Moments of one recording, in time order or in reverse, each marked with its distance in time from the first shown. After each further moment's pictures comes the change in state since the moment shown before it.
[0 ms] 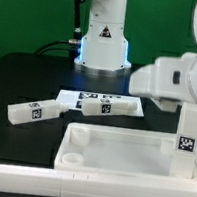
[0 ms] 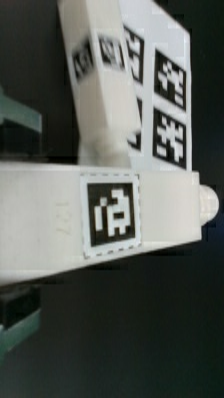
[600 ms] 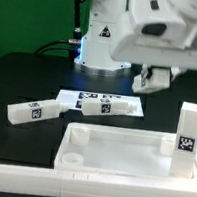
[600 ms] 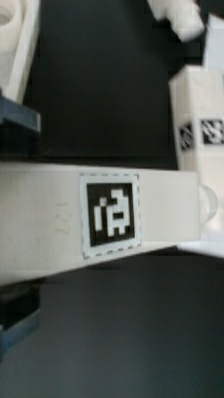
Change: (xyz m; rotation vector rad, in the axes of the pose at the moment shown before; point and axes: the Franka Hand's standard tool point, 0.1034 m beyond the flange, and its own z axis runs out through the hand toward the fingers) arm -0.017 0.043 -0.058 0.107 0.391 -0.091
